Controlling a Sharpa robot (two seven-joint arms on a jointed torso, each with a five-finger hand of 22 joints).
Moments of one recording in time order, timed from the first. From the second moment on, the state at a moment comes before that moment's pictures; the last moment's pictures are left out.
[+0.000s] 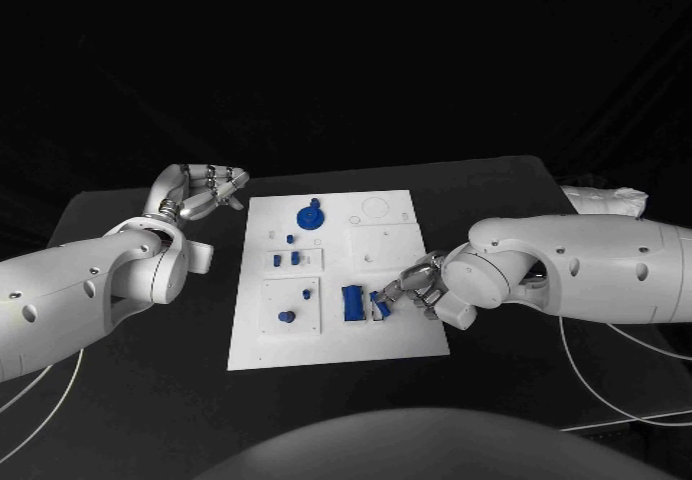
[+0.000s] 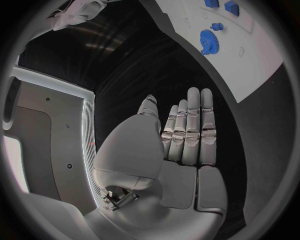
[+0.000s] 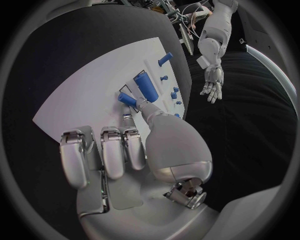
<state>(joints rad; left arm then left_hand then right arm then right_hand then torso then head) 1.25 -0.71 -0.23 1.27 -0.27 -0.53 0.46 1.39 0.03 -0.16 0.29 0.27 0.96 0.17 0.07 0.09 1.13 0.11 0.07 0.07 1.16 0.05 0.45 0.53 0.17 1.04 0.17 0.22 0.88 1.23 -0.95 -0.24 1.76 -0.28 -0.37 -0.67 1.18 -0.01 0.24 -0.01 0.22 1.05 0.12 0.07 0.19 1.47 0.06 1.57 1.31 1.46 0.01 1.57 1.31 0.01 1.47 0.13 1.57 1.31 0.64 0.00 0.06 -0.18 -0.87</state>
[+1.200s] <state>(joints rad) 1.25 -0.70 -0.23 1.27 -0.27 -0.53 0.46 1.40 0.03 -0.16 0.29 0.27 0.96 0.17 0.07 0.09 1.13 0.11 0.07 0.07 1.16 0.05 0.45 0.53 0.17 1.04 0.17 0.22 0.88 1.23 -0.96 -0.24 1.78 -0.32 -0.36 -0.68 1.14 0.00 0.20 0.03 0.18 1.13 0.12 0.08 0.18 1.47 0.06 1.57 1.31 1.46 0.01 1.57 1.31 0.01 1.47 0.13 1.57 1.31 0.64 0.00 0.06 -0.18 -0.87</state>
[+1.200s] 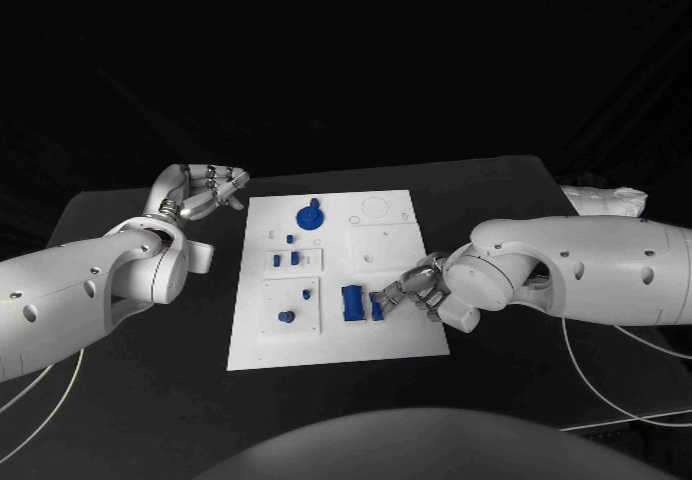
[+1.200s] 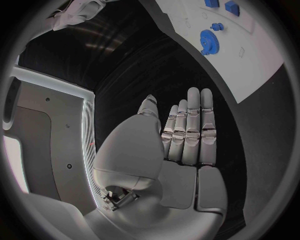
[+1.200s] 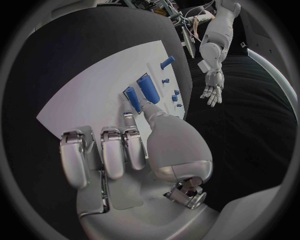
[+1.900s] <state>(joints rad) 1.25 -0.70 -0.23 1.26 -0.28 -0.53 0.46 1.40 0.03 -0.16 0.29 0.27 0.96 0.17 0.07 0.08 1.13 0.11 0.07 0.07 1.16 0.05 0.45 0.53 0.17 1.04 0.17 0.22 0.88 1.23 -1.02 -0.24 1.84 -0.71 -0.23 -0.68 1.14 0.04 -0.06 0.19 0.05 0.99 0.04 0.57 0.78 1.47 -0.01 1.57 1.31 1.46 -0.06 1.57 1.31 0.01 1.47 0.06 1.57 1.31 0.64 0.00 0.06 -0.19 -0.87</state>
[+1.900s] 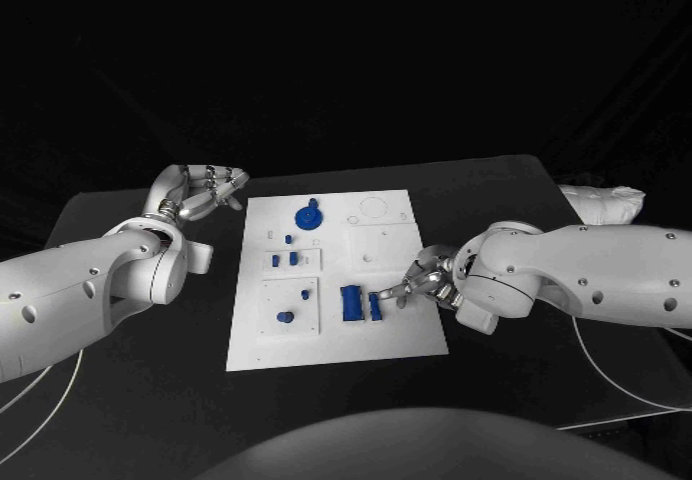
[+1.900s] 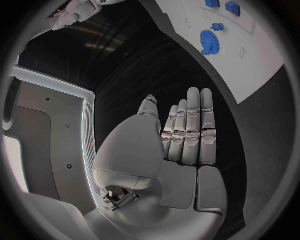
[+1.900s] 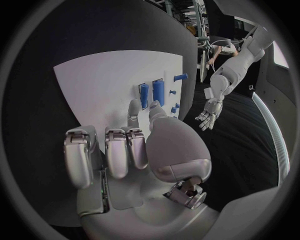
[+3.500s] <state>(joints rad) 1.25 -0.70 -0.23 1.26 -0.28 -0.53 0.45 1.40 0.03 -0.16 0.29 0.27 0.96 0.17 0.07 0.08 1.13 0.11 0.07 0.07 1.16 0.05 0.45 0.53 0.17 1.04 0.17 0.21 0.88 1.22 -0.94 -0.24 1.77 -0.84 -0.01 -0.69 1.17 0.07 -0.09 0.21 0.05 0.98 0.04 0.59 0.83 1.47 -0.01 1.57 1.31 1.47 -0.06 1.57 1.31 0.01 1.47 0.05 1.57 1.31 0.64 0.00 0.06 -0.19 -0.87</state>
